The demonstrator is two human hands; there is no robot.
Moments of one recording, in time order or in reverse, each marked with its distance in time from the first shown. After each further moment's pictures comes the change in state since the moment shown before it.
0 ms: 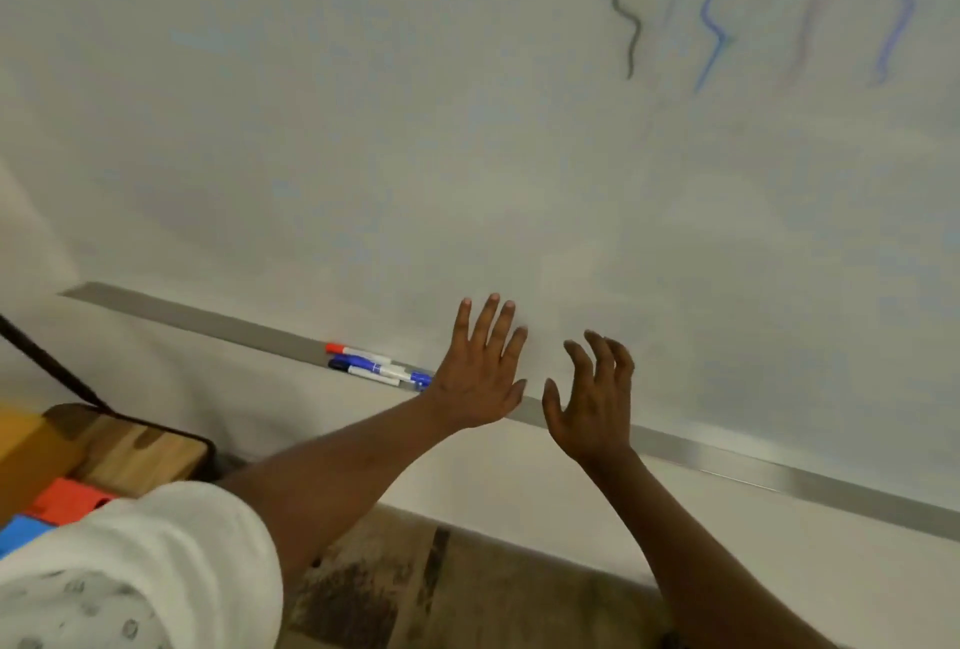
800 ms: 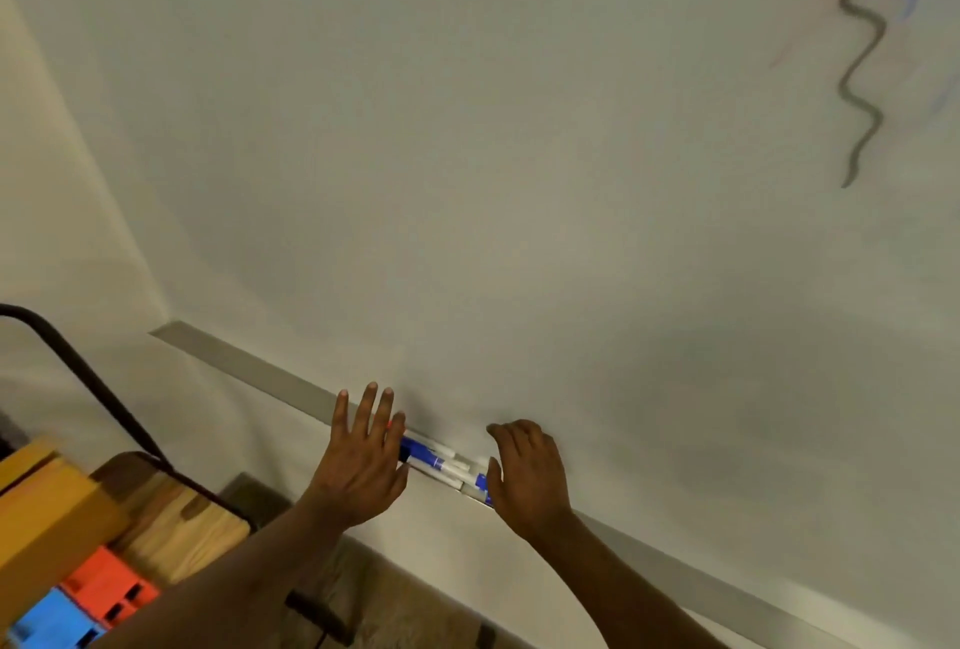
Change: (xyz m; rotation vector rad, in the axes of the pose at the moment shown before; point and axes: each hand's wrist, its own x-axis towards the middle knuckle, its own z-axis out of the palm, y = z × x) left_hand -0.079 -0.209 0.074 0.101 -0.286 -0.343; right_hand 0.064 -0.091 0.174 0.121 -0.486 -0.209
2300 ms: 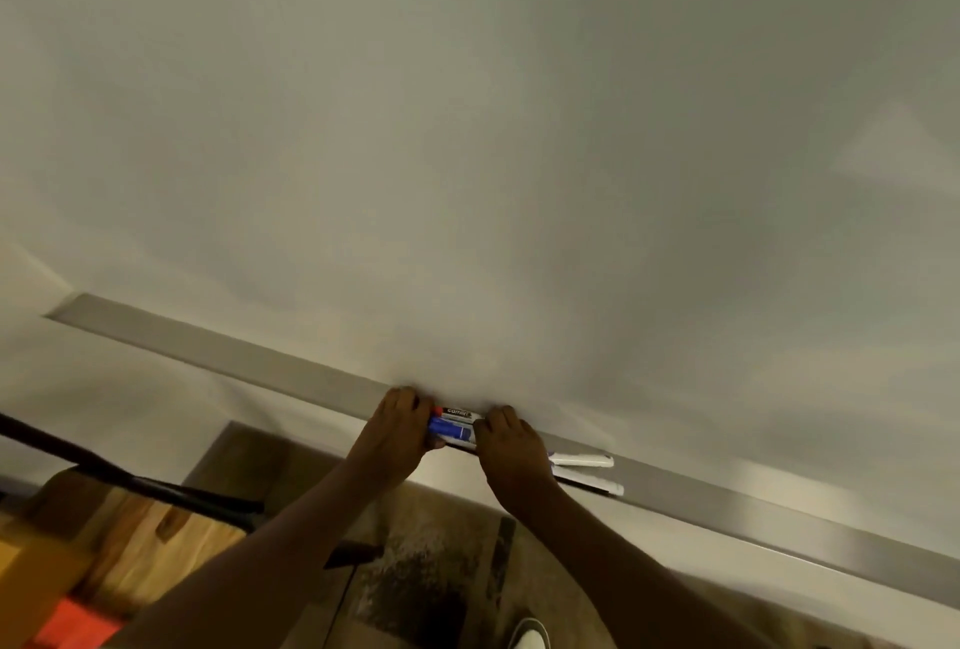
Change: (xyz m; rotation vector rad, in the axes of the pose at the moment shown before) left_hand 0.073 -0.006 0.136 -0.429 -0.106 0.230; right_hand 0.027 -0.019 0.123 -0.143 -0.378 0.163
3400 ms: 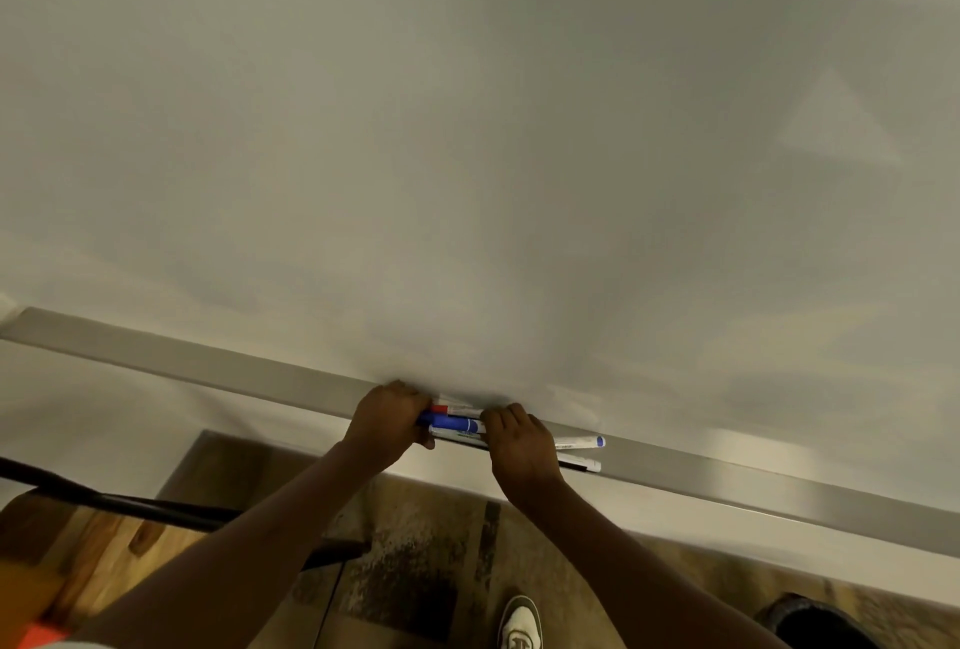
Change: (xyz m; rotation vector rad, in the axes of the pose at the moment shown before) left_hand 0.022 0.020 -0.017 -0.046 -0.119 0.038; right_hand -0.032 0.024 -0.003 0.147 0.212 0.053
